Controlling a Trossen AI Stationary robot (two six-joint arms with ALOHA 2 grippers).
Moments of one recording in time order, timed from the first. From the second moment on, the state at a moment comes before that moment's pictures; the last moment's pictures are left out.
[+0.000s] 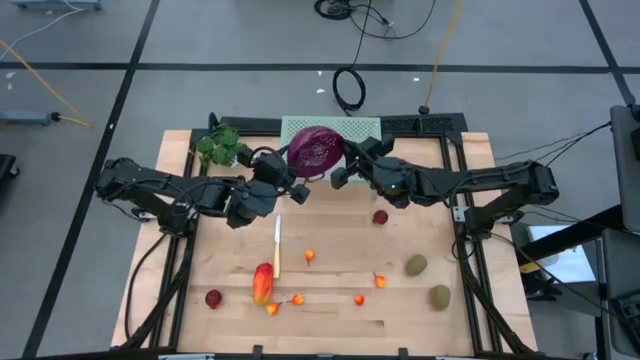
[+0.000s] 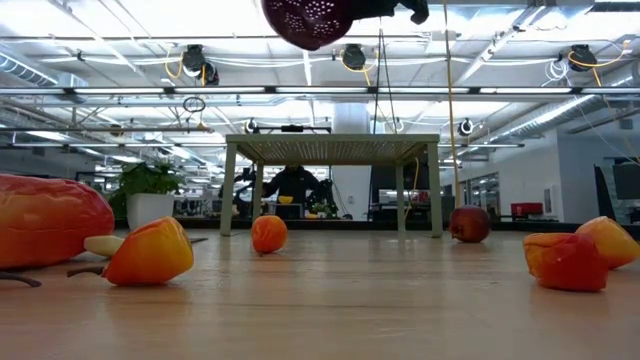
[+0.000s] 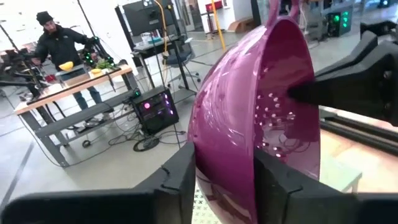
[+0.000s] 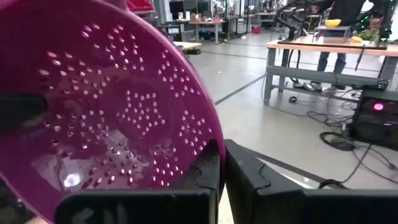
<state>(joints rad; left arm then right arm) -0.22 1.44 1.39 -0.35 -1.21 -0.19 0.03 1.46 1.26 0.04 0.87 0.22</state>
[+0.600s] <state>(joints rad) -0.19 1.44 1.39 -0.35 -1.24 -0.17 0.06 1.46 1.26 0.07 0.87 0.22</state>
